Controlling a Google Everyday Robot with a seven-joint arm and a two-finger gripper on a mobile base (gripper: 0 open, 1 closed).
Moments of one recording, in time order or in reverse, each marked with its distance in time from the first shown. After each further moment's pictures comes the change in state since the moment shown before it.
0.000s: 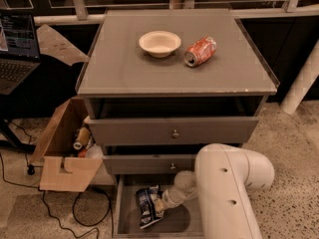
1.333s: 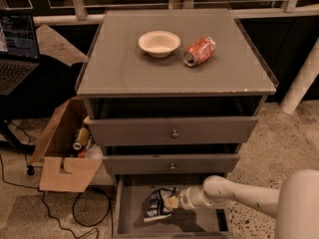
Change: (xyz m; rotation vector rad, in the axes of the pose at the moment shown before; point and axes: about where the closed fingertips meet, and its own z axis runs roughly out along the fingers) arm 0.022 0.038 -0.125 -0.200 -0.244 -0.074
